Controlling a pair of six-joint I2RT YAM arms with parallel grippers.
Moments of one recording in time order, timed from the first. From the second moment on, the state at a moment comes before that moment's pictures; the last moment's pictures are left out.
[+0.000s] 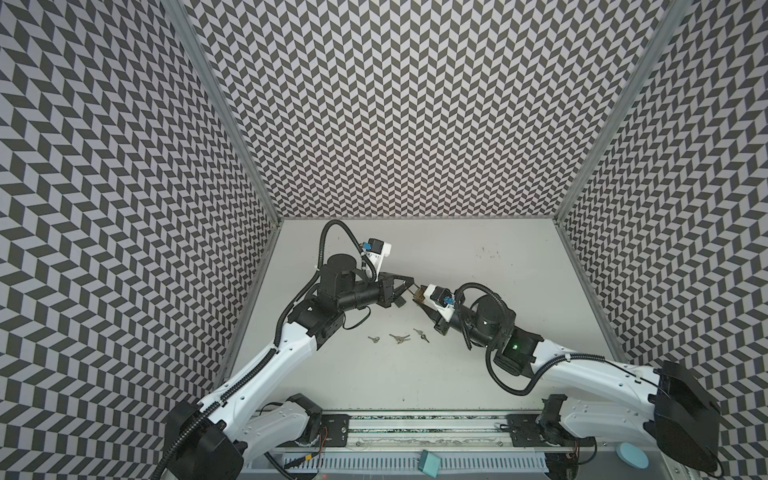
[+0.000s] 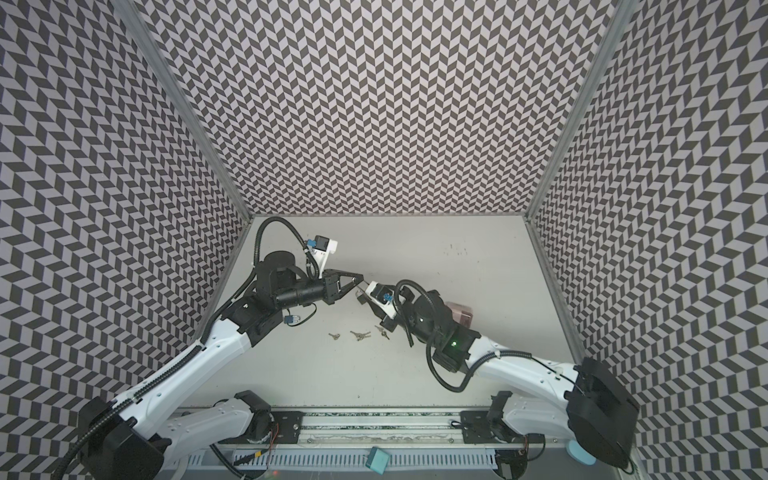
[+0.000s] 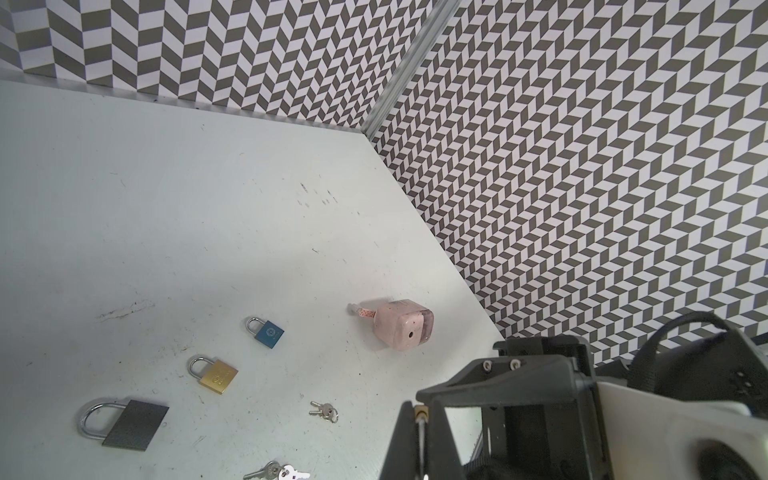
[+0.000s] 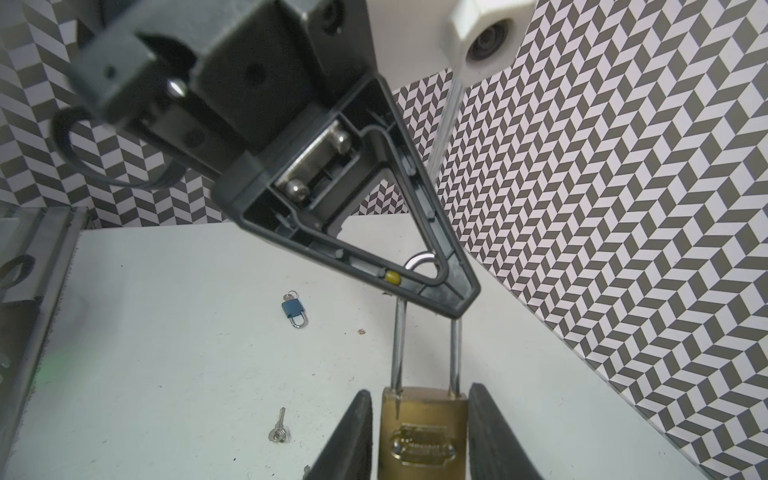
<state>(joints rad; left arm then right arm) -0.54 1.09 0.89 -0.09 0.56 -0.54 0.93 1.19 0.64 0.47 0.00 -0.29</state>
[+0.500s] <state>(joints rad) -0.54 1.09 0.89 -0.08 0.57 -0.54 0.93 1.21 0.65 0.46 0.02 -0.26</state>
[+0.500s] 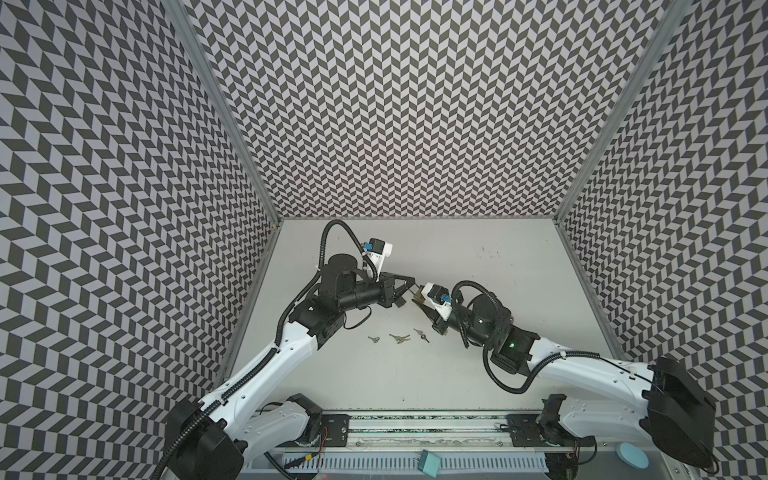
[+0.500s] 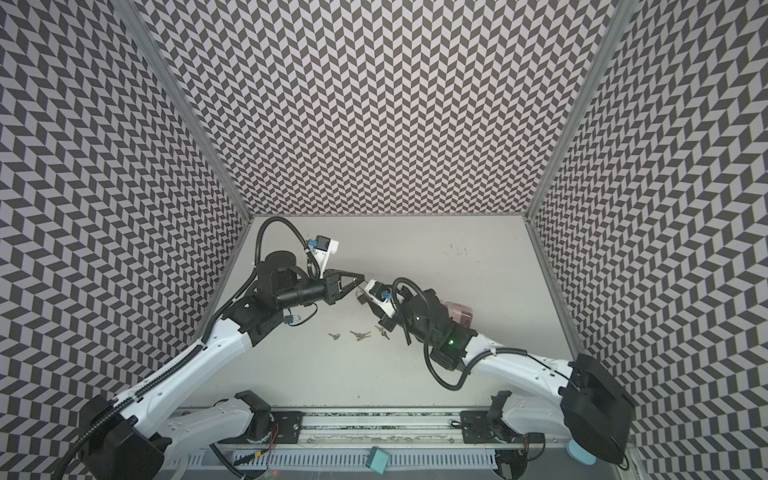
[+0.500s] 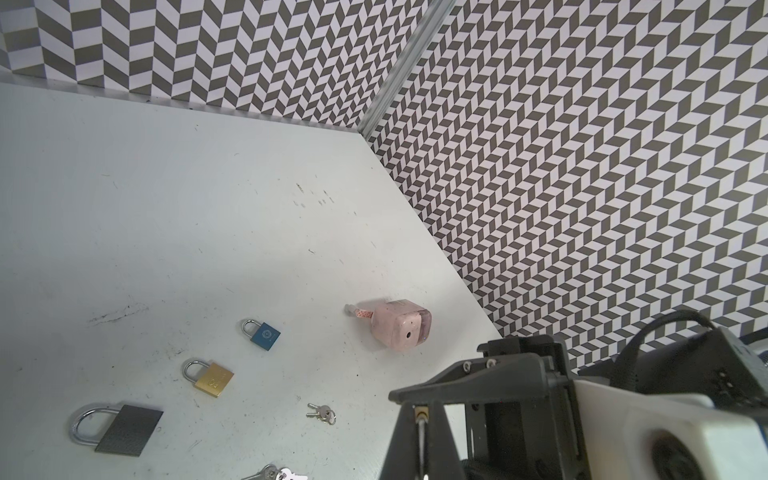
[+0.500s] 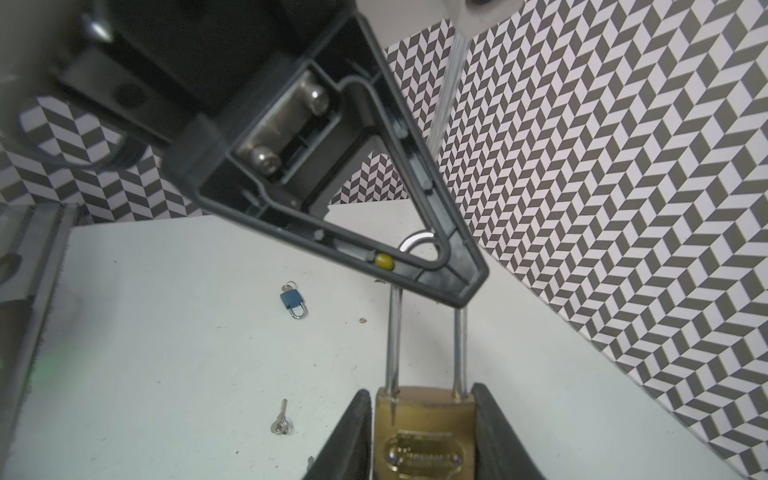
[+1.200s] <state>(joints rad) -0.31 0.97 0.90 -0.20 0.31 -0.50 0.94 1.32 0.75 0.39 0.01 -0.11</state>
